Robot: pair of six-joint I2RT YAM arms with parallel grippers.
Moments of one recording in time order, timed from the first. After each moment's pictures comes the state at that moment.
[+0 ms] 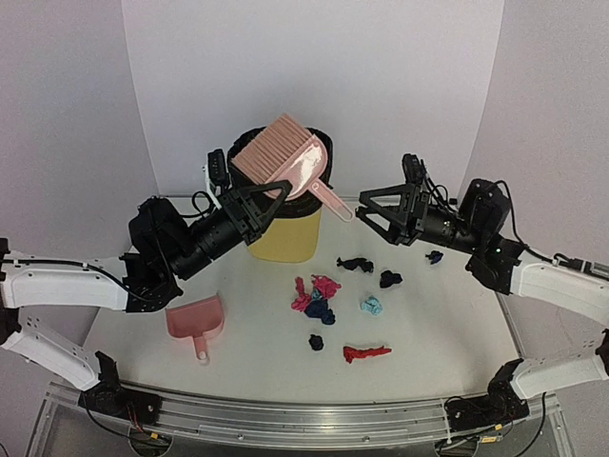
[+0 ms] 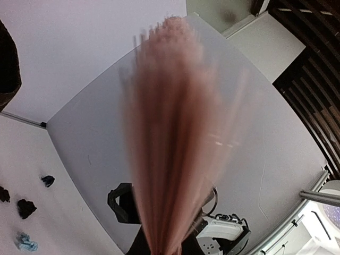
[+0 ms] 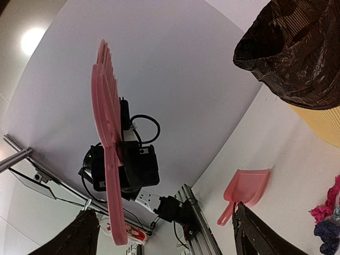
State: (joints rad) left arm -1.06 1.28 0.83 0.81 -0.02 -0.97; right arm 0.65 1.18 0.83 0.45 -0.63 1.01
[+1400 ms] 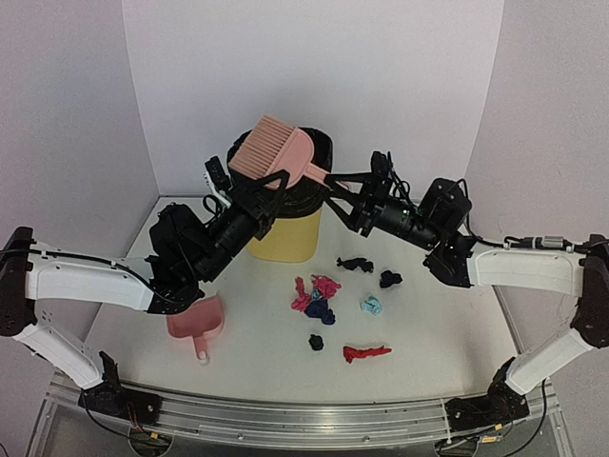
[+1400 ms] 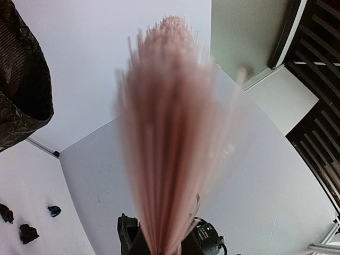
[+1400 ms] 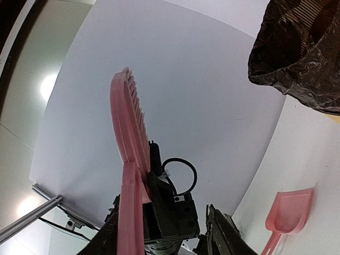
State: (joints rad) left arm -1.08 1.43 0.86 0.99 -0.30 -1.03; right arm 0.76 1.47 0.93 0.79 -0.43 1.30
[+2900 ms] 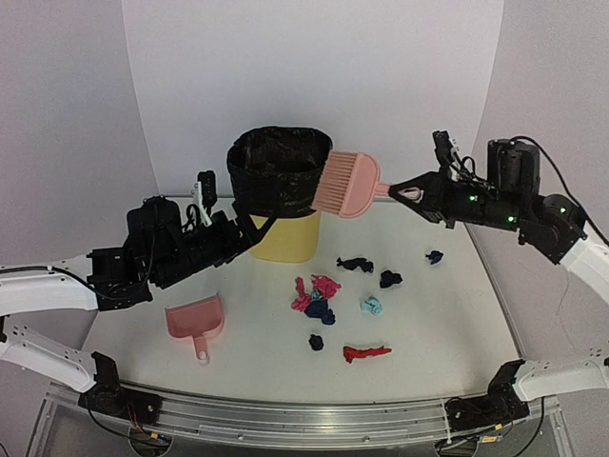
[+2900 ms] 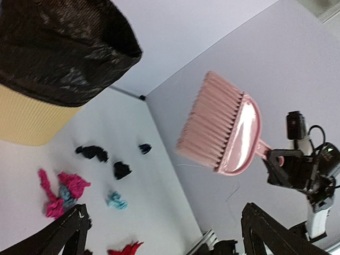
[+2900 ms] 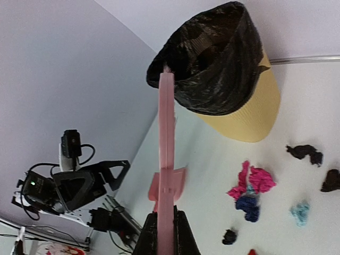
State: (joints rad) left arm -1.08 1.14 0.85 0.25 -0.25 -0.91; right arm 0.72 1.08 1.21 -0.40 -0.21 0.75
